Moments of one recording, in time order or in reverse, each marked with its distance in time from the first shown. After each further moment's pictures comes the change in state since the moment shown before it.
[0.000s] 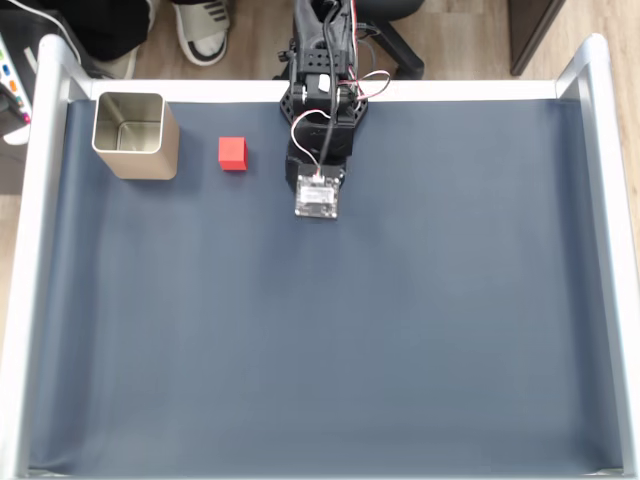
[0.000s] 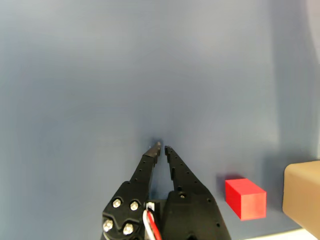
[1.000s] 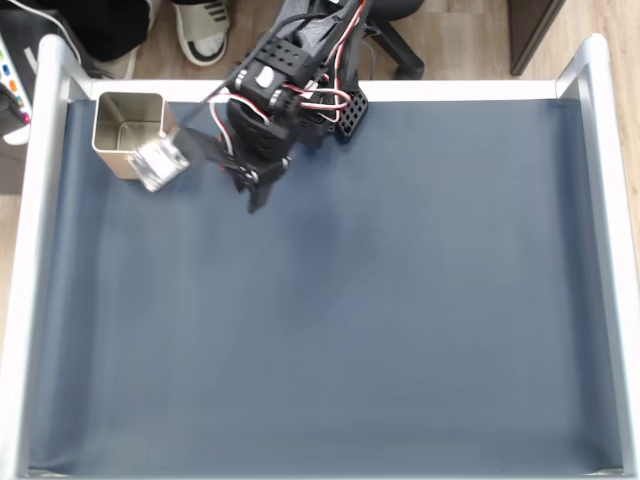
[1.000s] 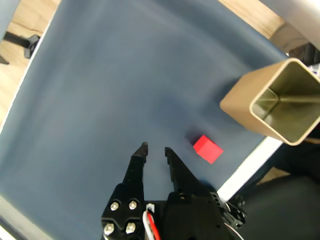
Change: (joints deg) arm 30.8 -49.0 -52.2 19.6 22.4
